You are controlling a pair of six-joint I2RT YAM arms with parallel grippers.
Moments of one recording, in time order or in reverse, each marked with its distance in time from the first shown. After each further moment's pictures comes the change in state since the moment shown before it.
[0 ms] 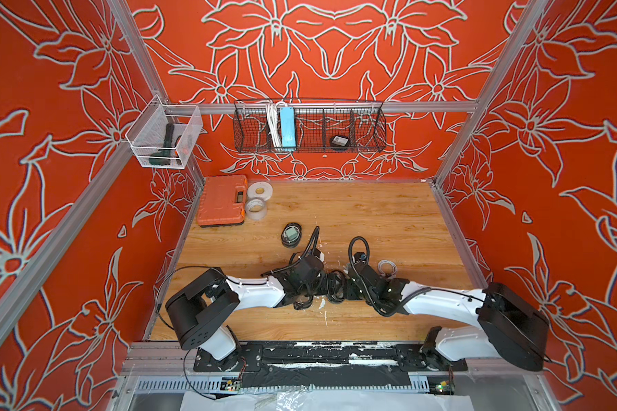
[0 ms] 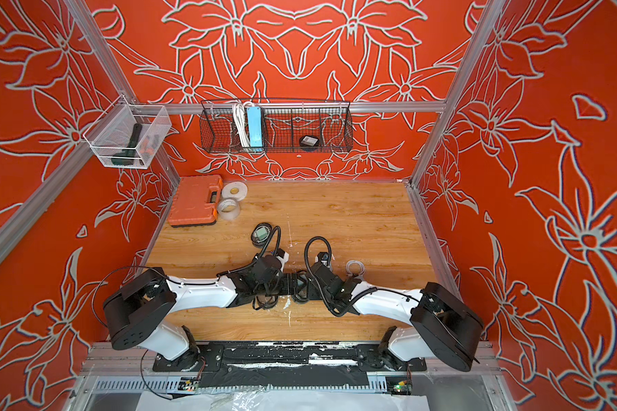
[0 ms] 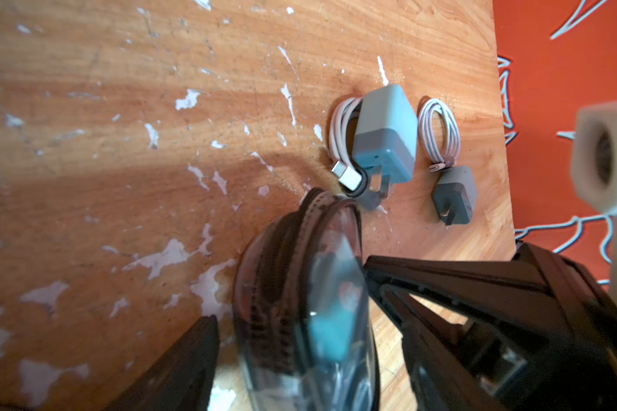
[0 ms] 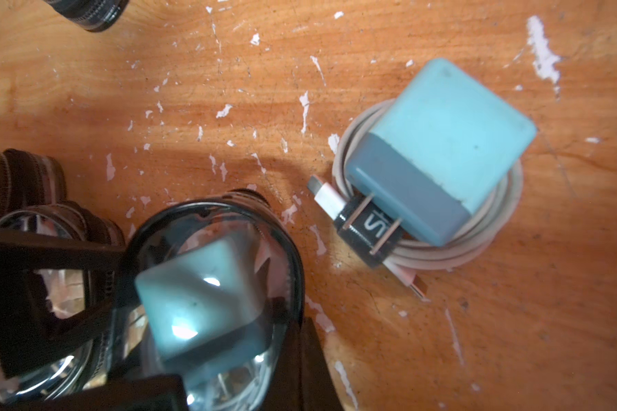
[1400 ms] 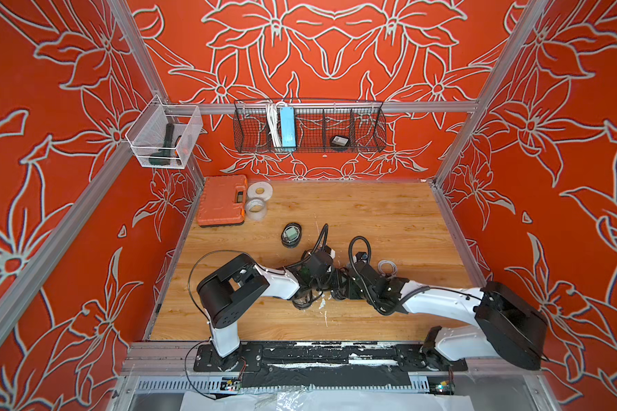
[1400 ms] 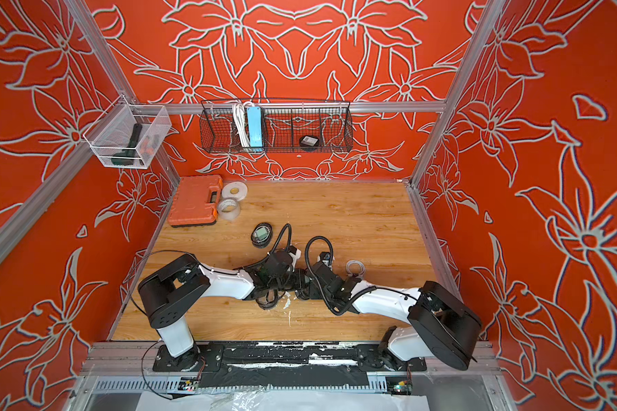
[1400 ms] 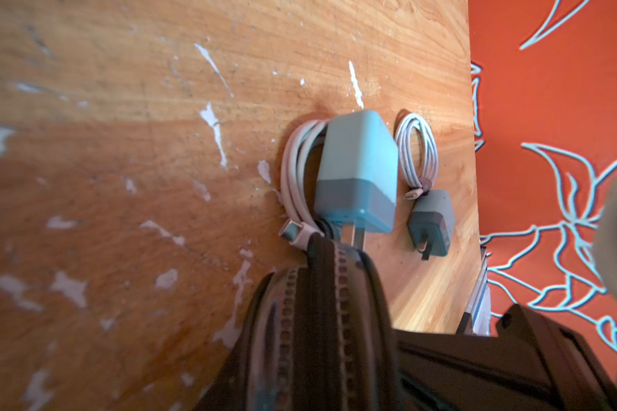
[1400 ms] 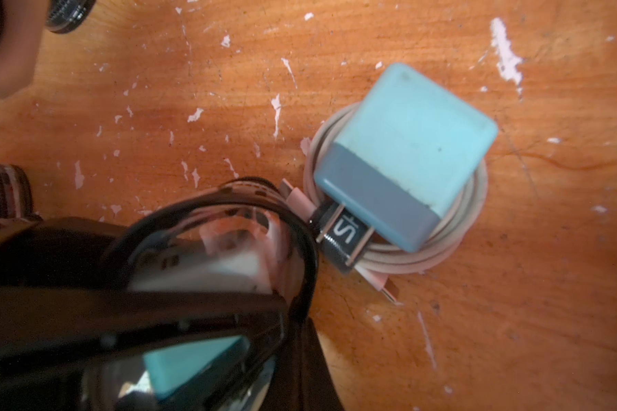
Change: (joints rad) left arm 0.006 0.235 0.113 0.176 0.088 -0.061; right arm -0.011 0.019 0.000 -0.012 0.011 -0.002
